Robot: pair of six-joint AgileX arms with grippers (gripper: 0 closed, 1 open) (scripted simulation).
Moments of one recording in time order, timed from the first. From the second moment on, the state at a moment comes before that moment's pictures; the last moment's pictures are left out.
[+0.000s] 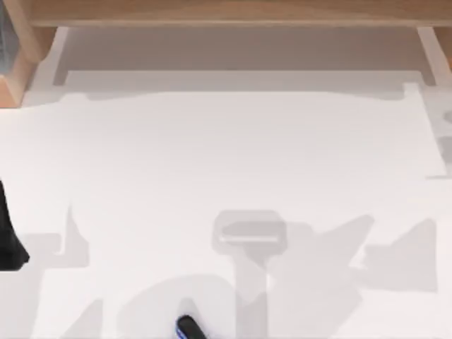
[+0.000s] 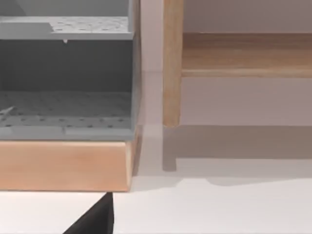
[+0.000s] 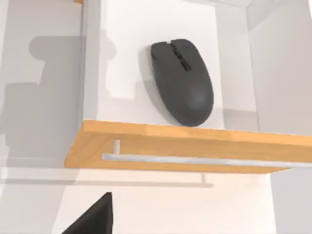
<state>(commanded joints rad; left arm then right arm) 0.00 0.00 0.00 0.00 0.00 0.00 -0.24 1.28 1.24 -0.77 0.11 -0.36</state>
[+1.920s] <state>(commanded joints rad) 0.00 0.00 0.00 0.00 0.00 0.00 -0.38 2.63 2.49 -1.36 -0.06 -0.71</state>
